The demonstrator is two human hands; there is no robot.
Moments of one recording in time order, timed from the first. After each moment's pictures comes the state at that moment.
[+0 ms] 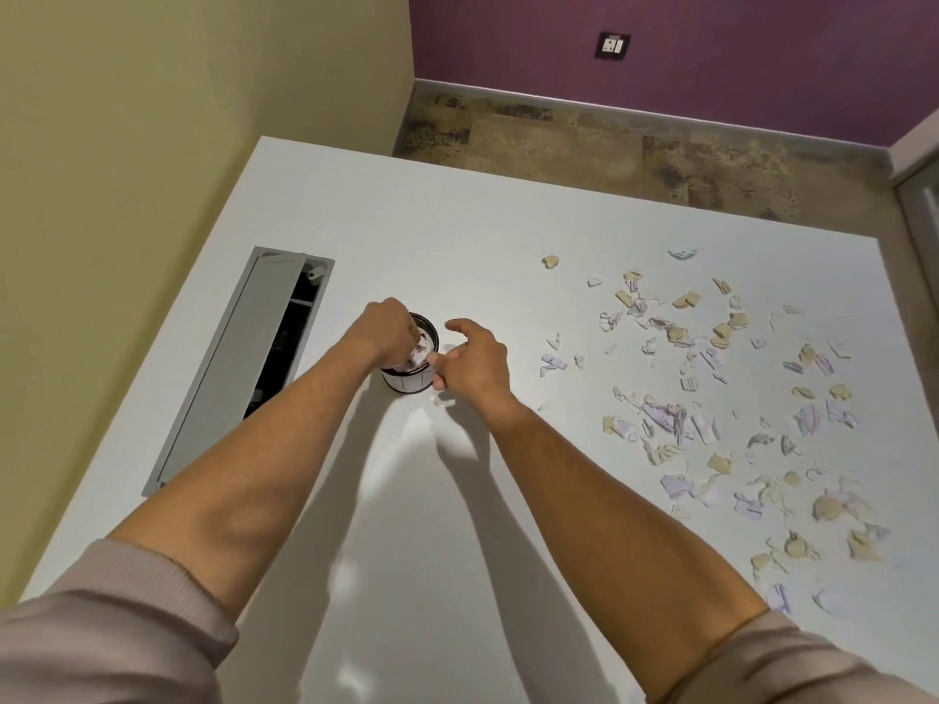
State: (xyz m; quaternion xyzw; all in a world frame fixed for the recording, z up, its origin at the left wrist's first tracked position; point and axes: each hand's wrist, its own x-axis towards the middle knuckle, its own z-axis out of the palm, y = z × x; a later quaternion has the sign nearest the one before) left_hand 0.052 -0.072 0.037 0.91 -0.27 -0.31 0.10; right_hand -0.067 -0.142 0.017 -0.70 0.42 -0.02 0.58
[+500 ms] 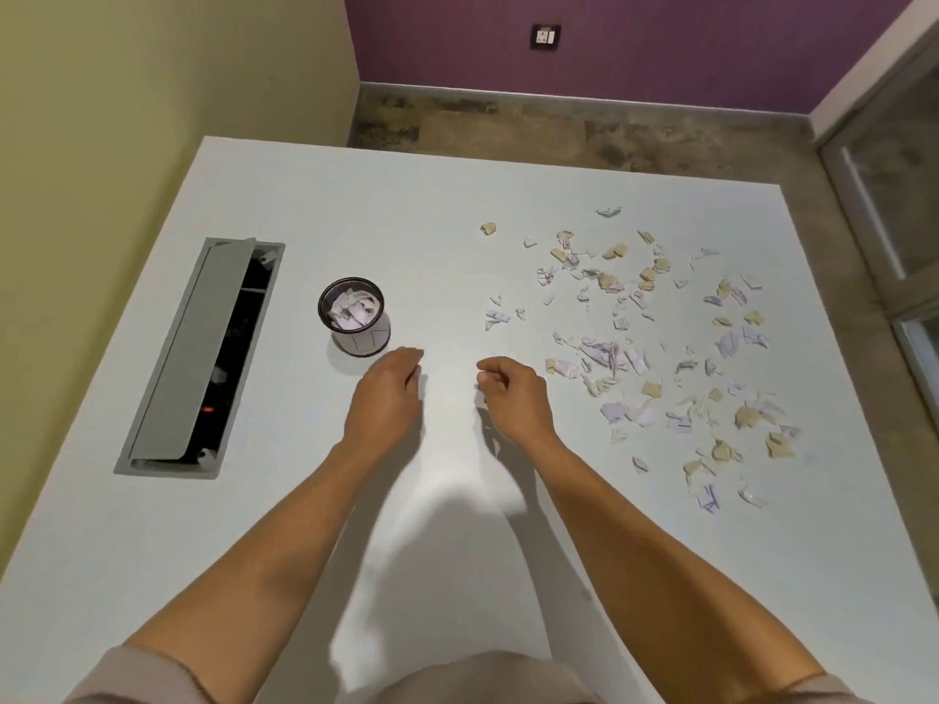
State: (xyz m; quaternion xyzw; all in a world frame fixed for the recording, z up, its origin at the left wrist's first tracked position) left_hand -0.103 -0.017 0.002 0.86 -0.38 -0.14 0.31; right_hand -0.231 -0.141 0.007 -0.70 0.46 -0.09 0.54
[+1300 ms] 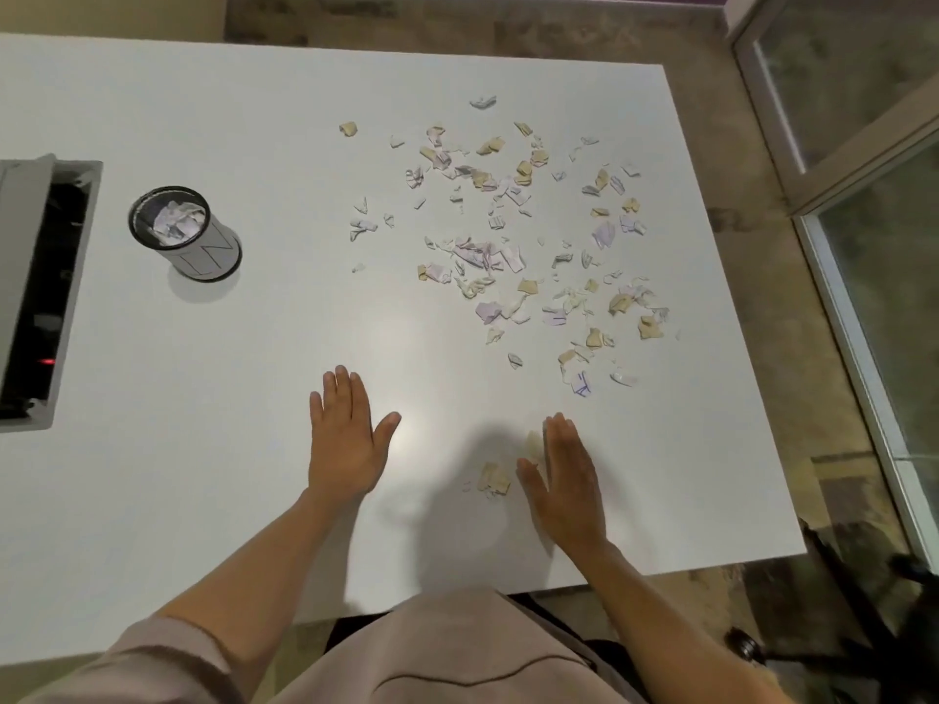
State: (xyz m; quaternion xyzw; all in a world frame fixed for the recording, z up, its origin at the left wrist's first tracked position) left_hand -0.284 0.011 -0.109 0.88 -0.42 -0.21 0.09; right_hand -0.557 -0.114 -0.090 -0.83 0.48 -0.02 0.27
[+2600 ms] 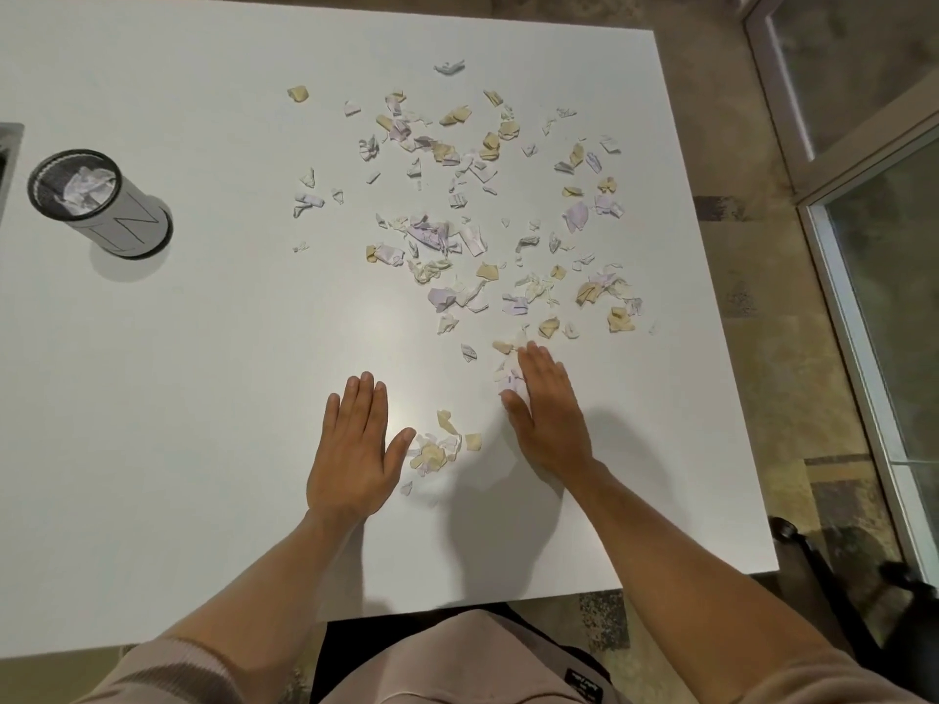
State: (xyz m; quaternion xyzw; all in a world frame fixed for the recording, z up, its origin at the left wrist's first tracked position) left_hand -0.369 -0.027 -0.118 0.86 -0.49 -0.16 0.09; right_hand -0.551 -0.228 -0.117 -0.89 0.38 -0.07 0.24
